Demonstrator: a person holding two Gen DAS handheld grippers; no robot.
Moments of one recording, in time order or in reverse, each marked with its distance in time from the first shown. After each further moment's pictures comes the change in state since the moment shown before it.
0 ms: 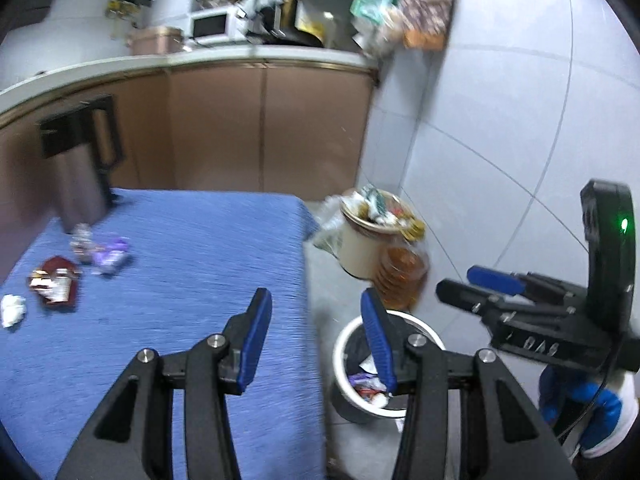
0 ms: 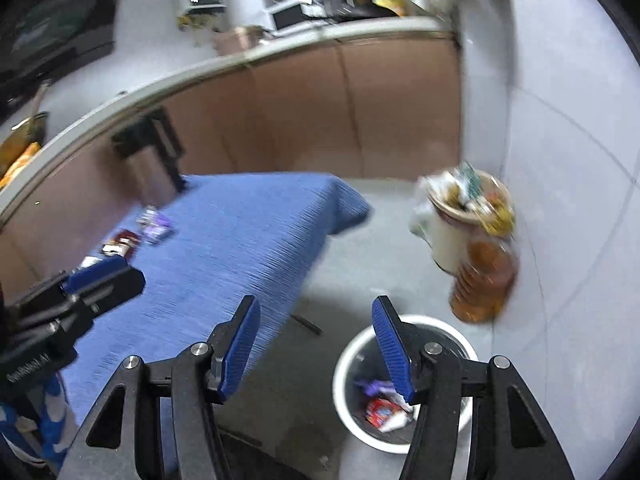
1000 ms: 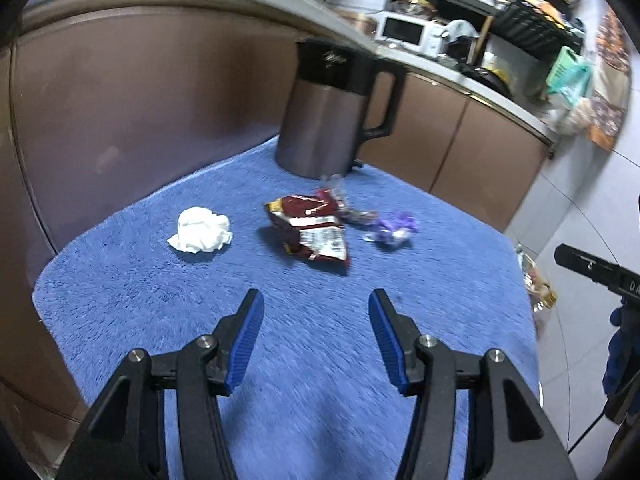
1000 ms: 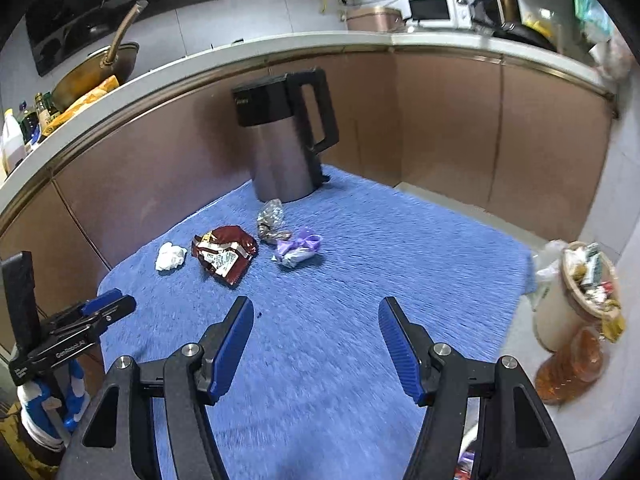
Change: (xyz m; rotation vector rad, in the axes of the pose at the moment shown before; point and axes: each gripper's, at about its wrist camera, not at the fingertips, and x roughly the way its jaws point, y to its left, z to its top) left arm -0.052 0.288 -0.068 -0.409 -0.004 0.344; right arm 0.120 0.182 0.062 -0.245 0.091 0.269
